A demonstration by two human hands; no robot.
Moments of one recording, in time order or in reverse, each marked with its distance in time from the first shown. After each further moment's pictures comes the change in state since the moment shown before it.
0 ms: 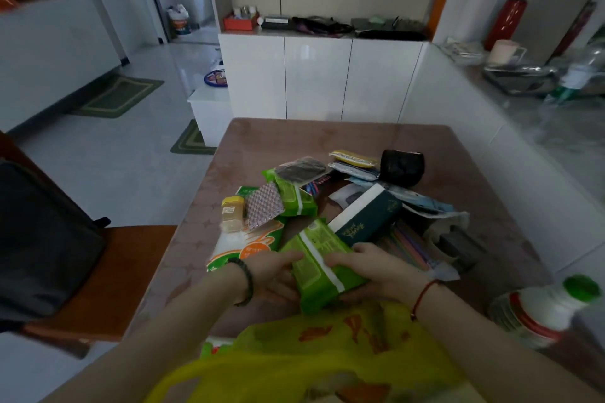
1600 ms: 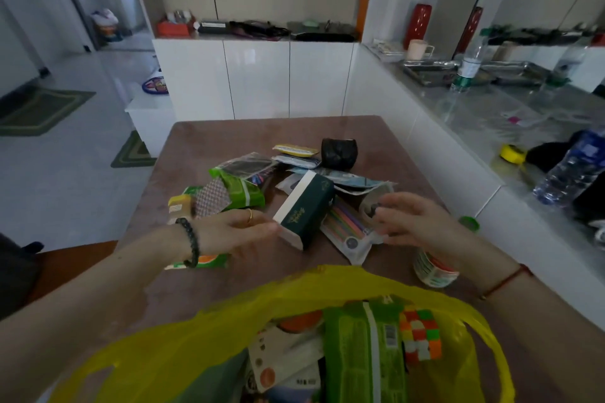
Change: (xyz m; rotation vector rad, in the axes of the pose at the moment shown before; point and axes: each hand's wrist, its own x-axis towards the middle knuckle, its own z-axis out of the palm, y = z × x) left_hand -0.030 0.023 0.016 0.855 -0.014 0.466; right_hand -0.127 0.029 -0.097 -0.013 0.365 -0.431
